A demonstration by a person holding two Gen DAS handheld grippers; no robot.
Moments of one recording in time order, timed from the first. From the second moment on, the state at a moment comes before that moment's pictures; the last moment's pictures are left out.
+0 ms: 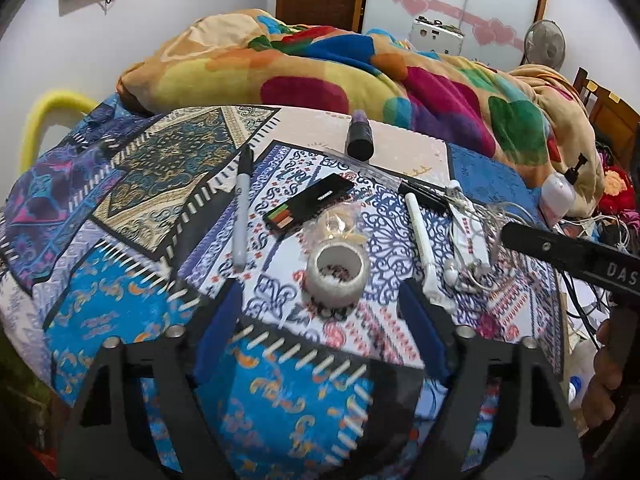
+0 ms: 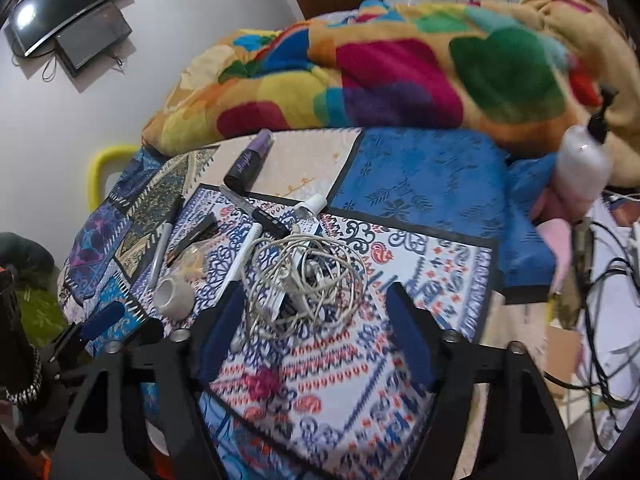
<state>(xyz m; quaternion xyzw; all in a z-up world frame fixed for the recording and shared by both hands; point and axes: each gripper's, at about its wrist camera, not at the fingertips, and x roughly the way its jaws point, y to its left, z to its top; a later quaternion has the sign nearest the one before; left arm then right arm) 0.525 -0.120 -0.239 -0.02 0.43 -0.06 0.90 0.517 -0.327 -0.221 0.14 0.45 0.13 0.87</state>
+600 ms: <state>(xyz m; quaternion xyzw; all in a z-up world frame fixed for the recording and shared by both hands) 0.530 -0.130 -0.242 -0.04 0.42 -0.09 0.90 0.526 -0.342 -0.226 0.13 0.46 0.12 0.87</state>
